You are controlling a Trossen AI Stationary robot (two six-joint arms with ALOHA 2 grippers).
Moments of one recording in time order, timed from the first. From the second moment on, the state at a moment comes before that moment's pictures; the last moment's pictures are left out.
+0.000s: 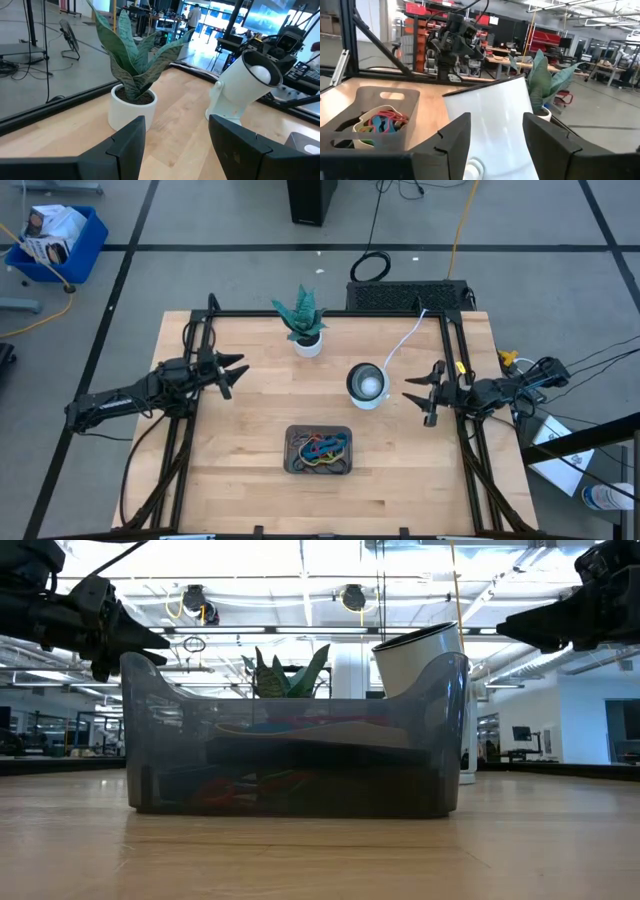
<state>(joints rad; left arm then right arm) 0.26 0.10 0.10 -0.10 -0.18 -0.27 0.36 0.05 0.02 0.07 0.58 -0.17</state>
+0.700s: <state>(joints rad) 0.26 0.10 0.10 -0.10 -0.18 -0.27 0.36 0.05 0.02 0.08 0.58 -0.17</state>
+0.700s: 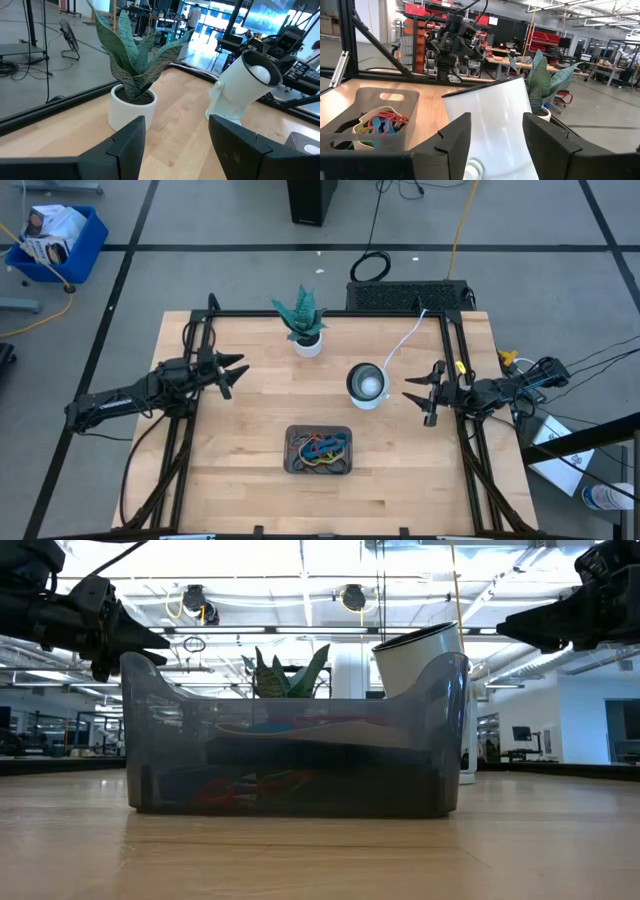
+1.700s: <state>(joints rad) 0.26 0.10 0.10 -0.10 -0.18 -0.27 0.36 0.05 0.02 0.08 0.57 -0.17</state>
